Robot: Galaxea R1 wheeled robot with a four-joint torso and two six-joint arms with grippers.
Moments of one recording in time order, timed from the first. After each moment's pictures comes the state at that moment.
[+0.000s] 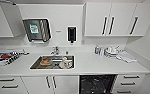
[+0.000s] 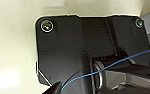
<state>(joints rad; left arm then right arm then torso) 1.46 2.99 -2.70 -0.16 -0.02 0.18 -1.50 3.05 -2.75 -0.06 -0.01 0.10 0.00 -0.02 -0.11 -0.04</state>
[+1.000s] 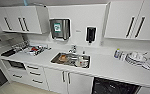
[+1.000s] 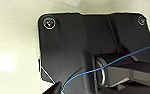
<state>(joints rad) 1.46 2.97 -2.70 -0.16 -0.02 0.18 -1.50 3.05 -2.74 -0.07 -0.01 0.10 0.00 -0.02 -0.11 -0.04</state>
